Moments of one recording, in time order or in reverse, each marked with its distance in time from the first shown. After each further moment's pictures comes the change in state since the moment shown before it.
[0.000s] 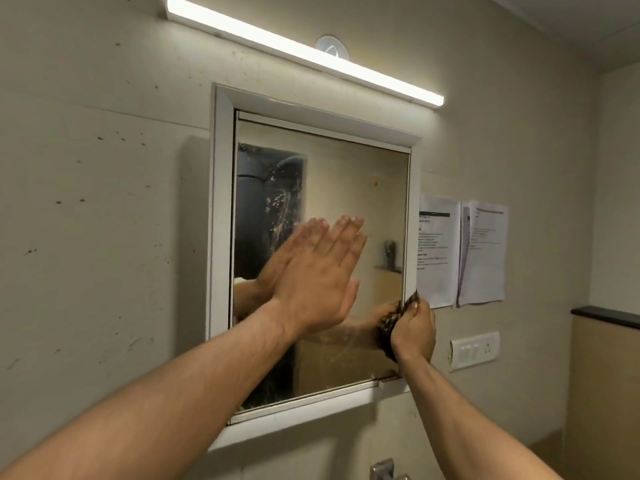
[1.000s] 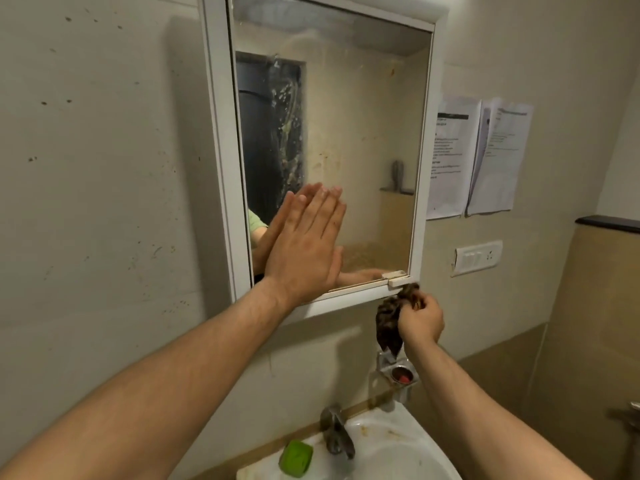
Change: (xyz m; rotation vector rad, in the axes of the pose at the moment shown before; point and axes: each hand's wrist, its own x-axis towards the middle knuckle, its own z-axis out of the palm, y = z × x) left_hand -0.101 0.028 0.034 0.007 -0.086 -0.122; right_hand -0.128 0.080 -0.035 0.111 -0.157 0.400
